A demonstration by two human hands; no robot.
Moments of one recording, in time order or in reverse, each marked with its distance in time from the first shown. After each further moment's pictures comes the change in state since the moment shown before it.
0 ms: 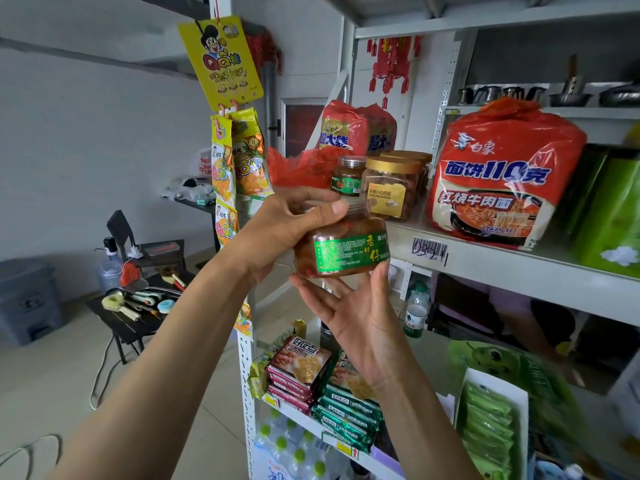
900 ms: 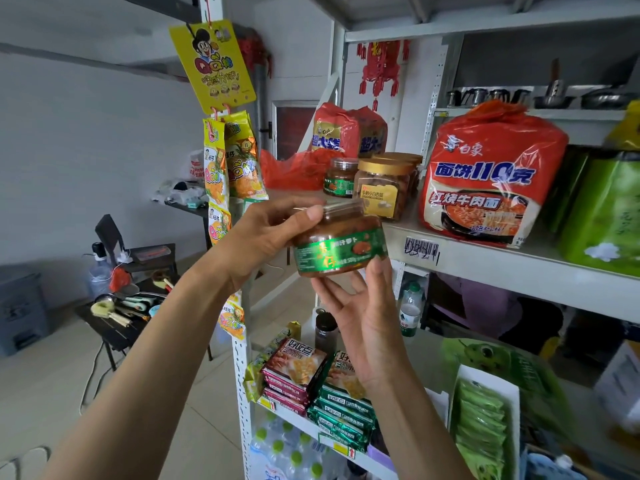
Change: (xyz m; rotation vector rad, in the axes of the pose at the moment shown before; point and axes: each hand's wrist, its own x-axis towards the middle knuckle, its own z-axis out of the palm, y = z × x) left_hand -0.010 -0.004 -0.013 0.073 -0.048 0.041; right_hand 0.001 0.000 0.001 -0.273 0.264 -0.248
